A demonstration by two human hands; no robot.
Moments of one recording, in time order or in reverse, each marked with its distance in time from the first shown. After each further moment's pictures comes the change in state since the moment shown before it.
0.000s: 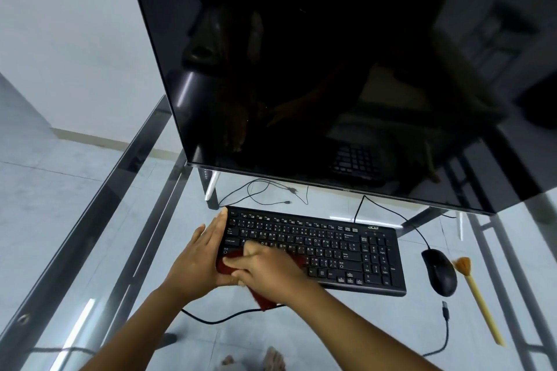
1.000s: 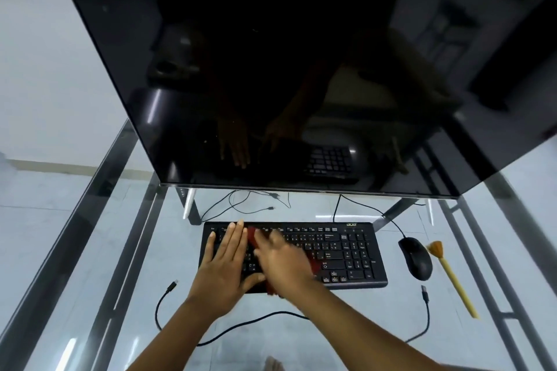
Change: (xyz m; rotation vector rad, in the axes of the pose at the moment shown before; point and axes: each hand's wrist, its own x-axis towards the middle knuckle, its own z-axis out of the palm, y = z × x) left_hand 0.025 0.046 0.033 0.418 -0.026 0.124; right_hand -0.017 0.033 -0.007 -0.252 0.214 0.367
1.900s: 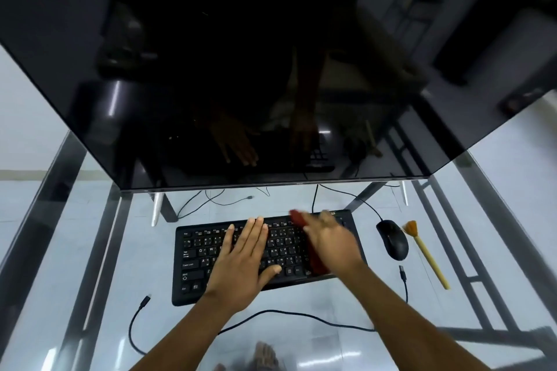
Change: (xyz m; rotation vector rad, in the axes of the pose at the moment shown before) left_hand 0.042 0.048 0.012 0.024 -0.024 0.158; right_hand -0.030 0.120 -0.019 -0.097 0.138 0.286
